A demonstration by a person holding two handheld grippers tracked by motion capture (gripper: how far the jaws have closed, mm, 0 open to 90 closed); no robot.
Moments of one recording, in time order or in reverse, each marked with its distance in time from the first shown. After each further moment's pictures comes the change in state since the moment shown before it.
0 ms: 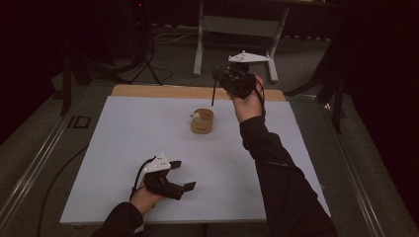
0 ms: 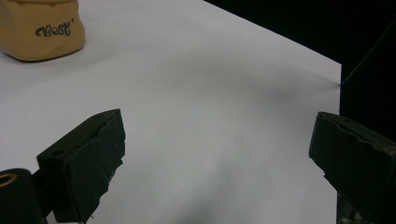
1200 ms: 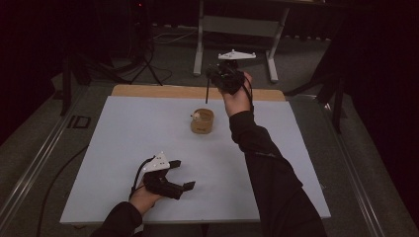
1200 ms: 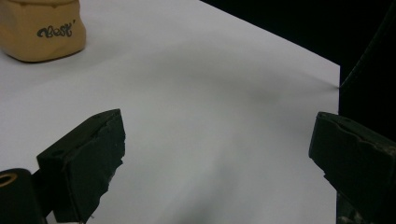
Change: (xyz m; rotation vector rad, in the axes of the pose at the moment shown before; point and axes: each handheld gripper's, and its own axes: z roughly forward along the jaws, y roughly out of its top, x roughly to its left) left arm 0.002 0.000 -0.001 -0.007 0.000 -0.003; right arm -0.004 -0.003 0.043 0.029 -0.020 0.034
